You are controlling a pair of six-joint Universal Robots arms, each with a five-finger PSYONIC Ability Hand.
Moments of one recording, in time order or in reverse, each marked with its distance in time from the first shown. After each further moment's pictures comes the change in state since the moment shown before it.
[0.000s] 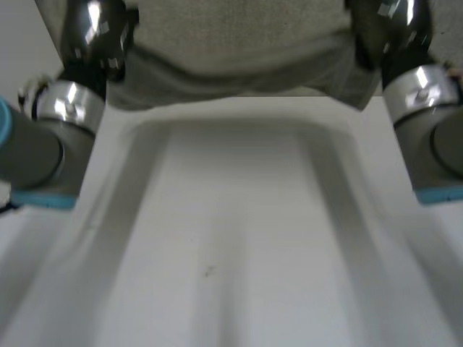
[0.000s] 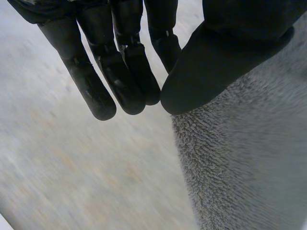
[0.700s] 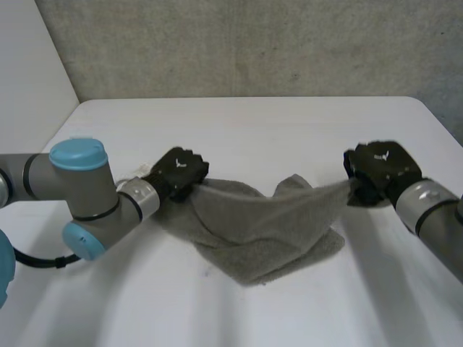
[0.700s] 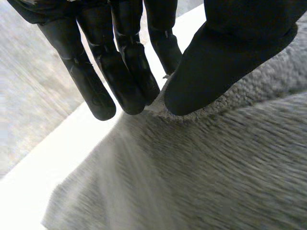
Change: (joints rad) left arm -0.019 -0.483 0.226 -0.466 0.293 0.007; right arm -0.129 -0.027 0.260 0.512 -0.080 0.076; left_hand -0.012 -0.007 -0.007 -0.007 -0.011; right_hand 0.000 -0.003 -0.005 0.000 -0.006
